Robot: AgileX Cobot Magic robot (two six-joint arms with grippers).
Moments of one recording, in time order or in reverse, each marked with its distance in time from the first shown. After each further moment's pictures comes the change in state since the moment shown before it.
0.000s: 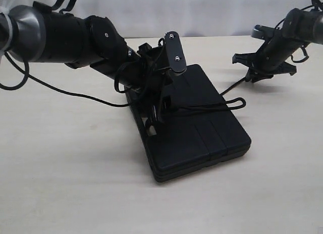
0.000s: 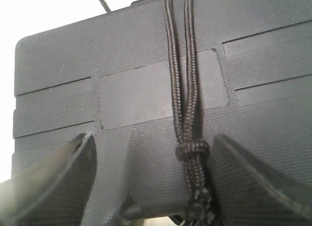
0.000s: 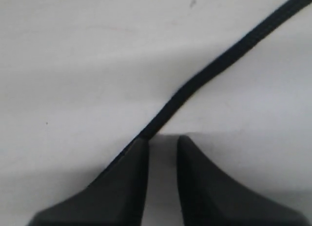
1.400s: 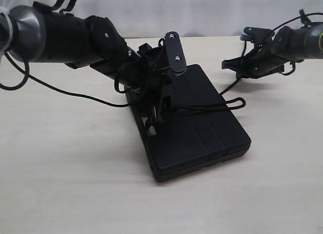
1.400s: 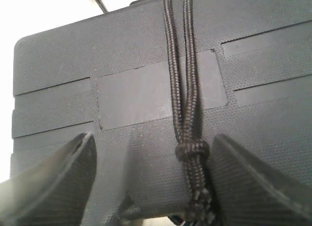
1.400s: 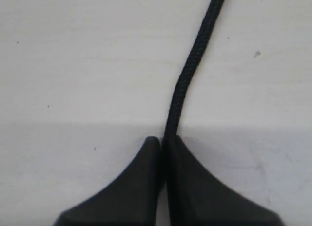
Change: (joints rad) left arm 0.000 0.000 0.000 0.000 0.000 -0.002; right arm 0.069 -0.063 0.277 0.131 -0.470 -0.262
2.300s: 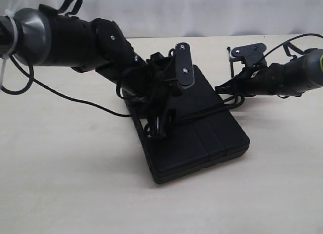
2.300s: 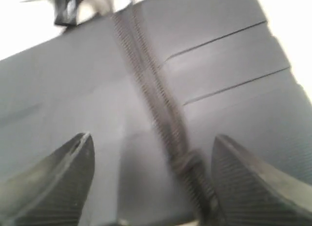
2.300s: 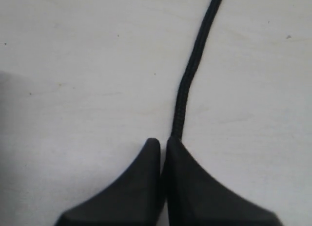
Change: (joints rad) left arm -0.041 -0.001 0.000 -0.051 0.085 0.122; right arm 0.096 -0.175 0.428 -0.129 -0.463 -0.042
